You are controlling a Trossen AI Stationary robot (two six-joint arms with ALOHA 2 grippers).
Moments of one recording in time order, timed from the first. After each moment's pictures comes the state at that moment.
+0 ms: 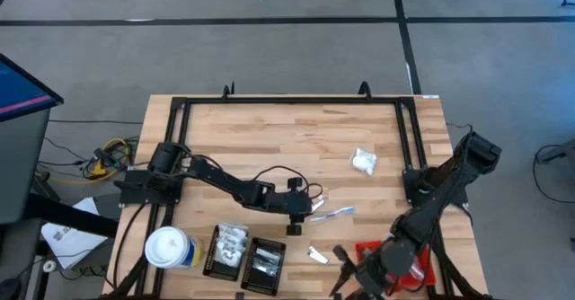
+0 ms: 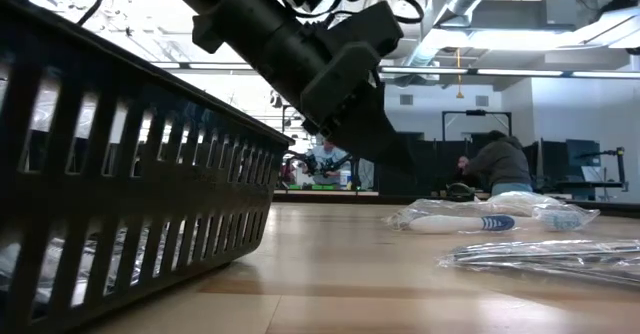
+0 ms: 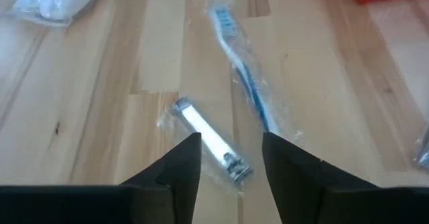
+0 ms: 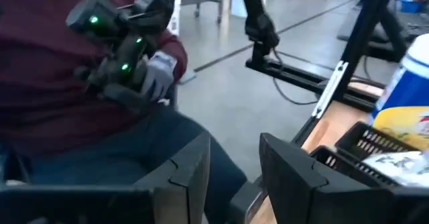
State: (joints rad) left arm -0.25 2.02 1.20 0.11 -0.26 -0.05; right arm 0.84 1.57 1.00 0.34 0.15 0.00
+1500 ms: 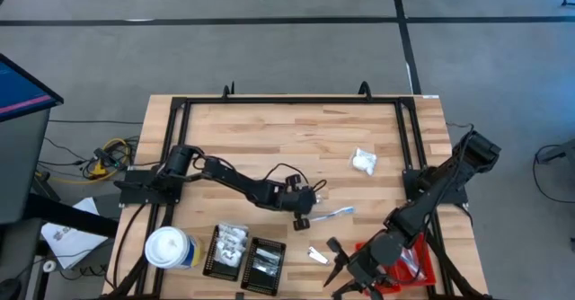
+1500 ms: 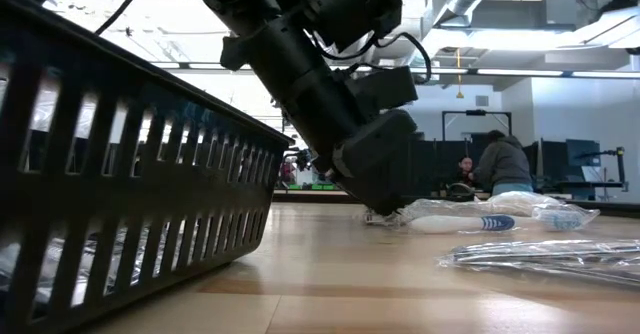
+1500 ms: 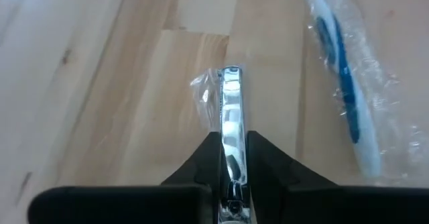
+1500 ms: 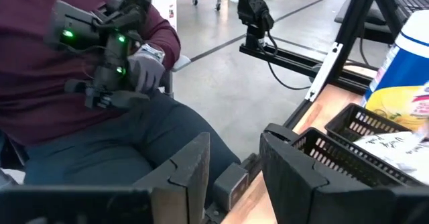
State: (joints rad) left arm -0.20 2.16 1.34 -0.12 -0.33 -0.24; right arm 0.77 1.57 0.97 0.32 0.08 0.00
